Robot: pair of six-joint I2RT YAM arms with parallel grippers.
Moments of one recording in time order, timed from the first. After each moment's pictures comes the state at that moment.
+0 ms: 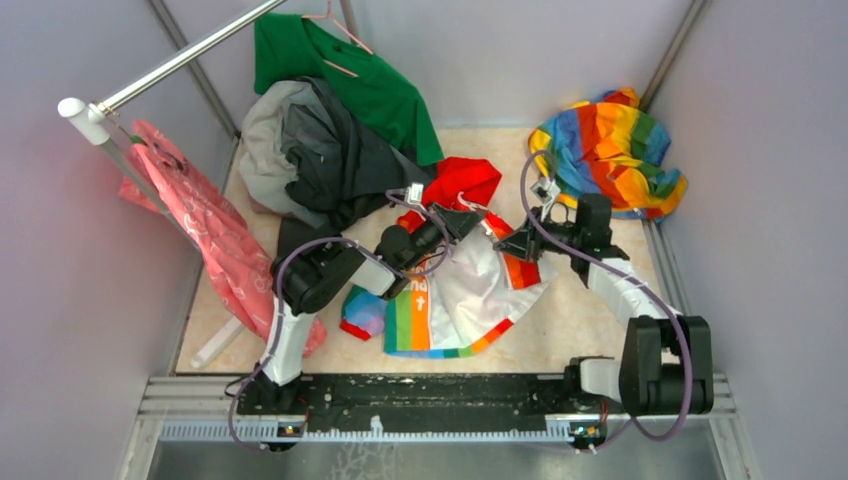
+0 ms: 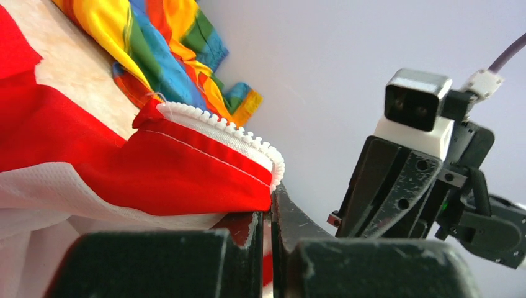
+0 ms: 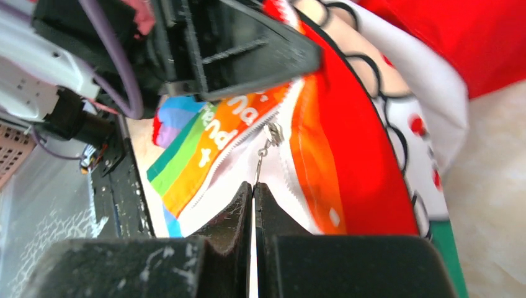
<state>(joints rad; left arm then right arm) -0.79 2.14 0.92 1.51 0.09 -0.95 0.05 1.25 0.64 0.07 -1.10 0.06</state>
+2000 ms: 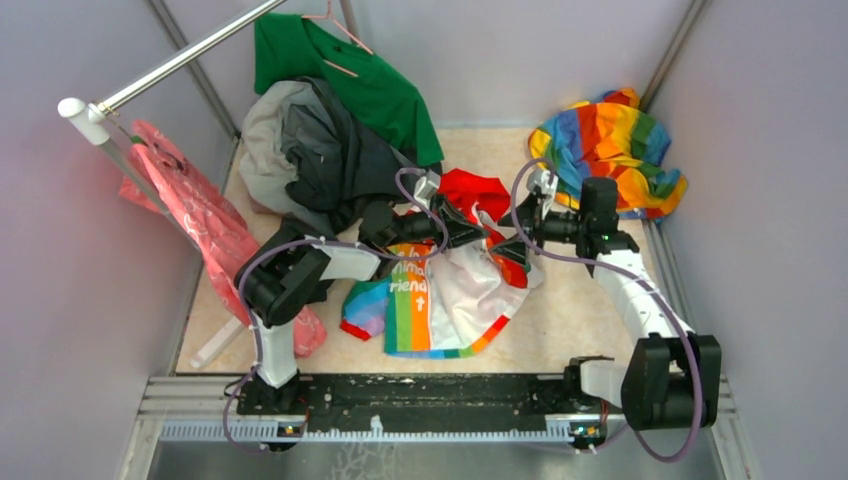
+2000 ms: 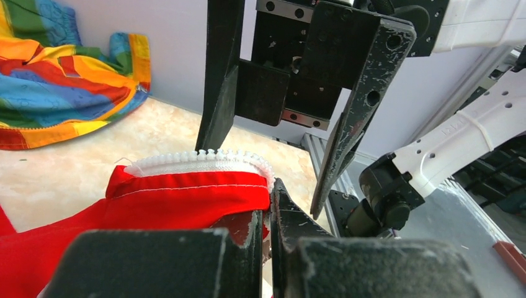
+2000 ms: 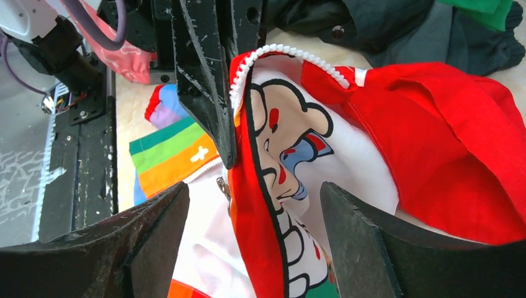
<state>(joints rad) -0.73 1.93 0.95 1.36 0.75 -0.66 0.04 1.18 0.79 -0.15 -1.21 -0.34</state>
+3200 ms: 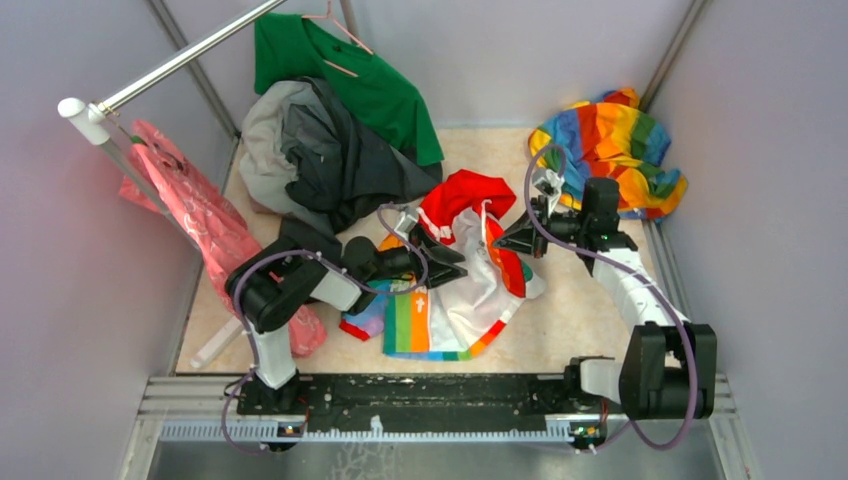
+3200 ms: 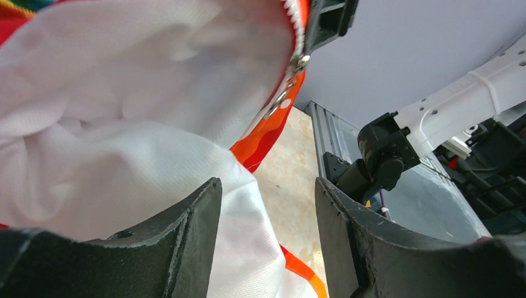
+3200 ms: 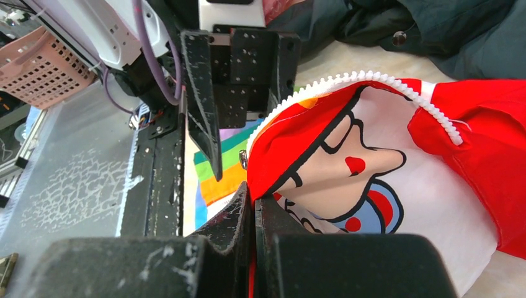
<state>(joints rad) -0.73 1.85 0.59 1.52 0.67 -0.66 0.01 1.22 0.76 -0.03 -1.40 -0.12</state>
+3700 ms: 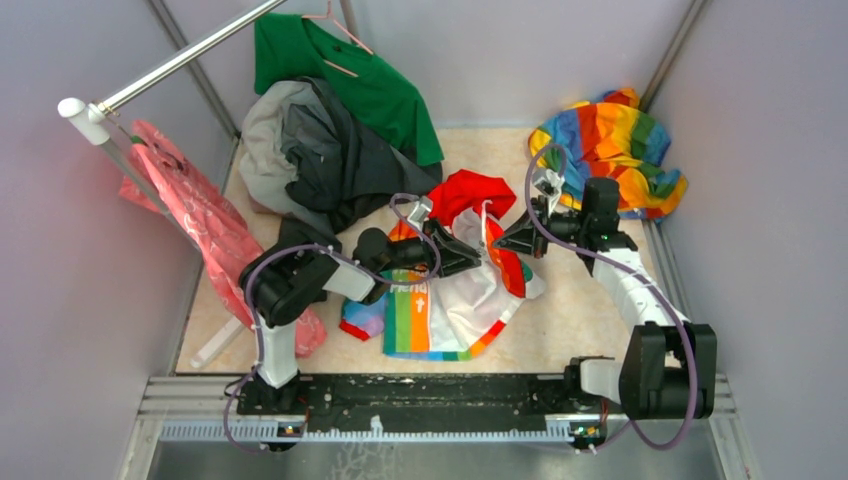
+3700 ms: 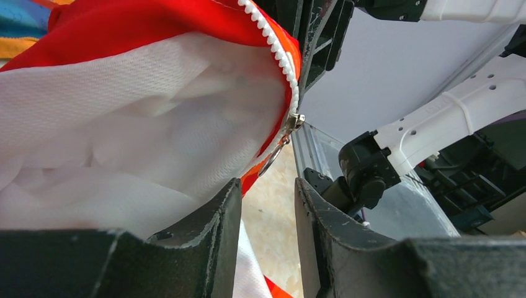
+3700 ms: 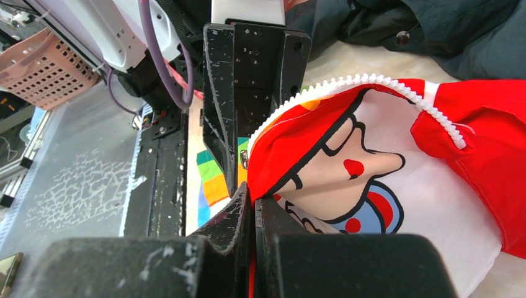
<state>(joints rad) -0.76 1.94 0.74 1.52 0.69 -0.76 0.01 1.22 0.76 -0.02 -1.41 -0.11</state>
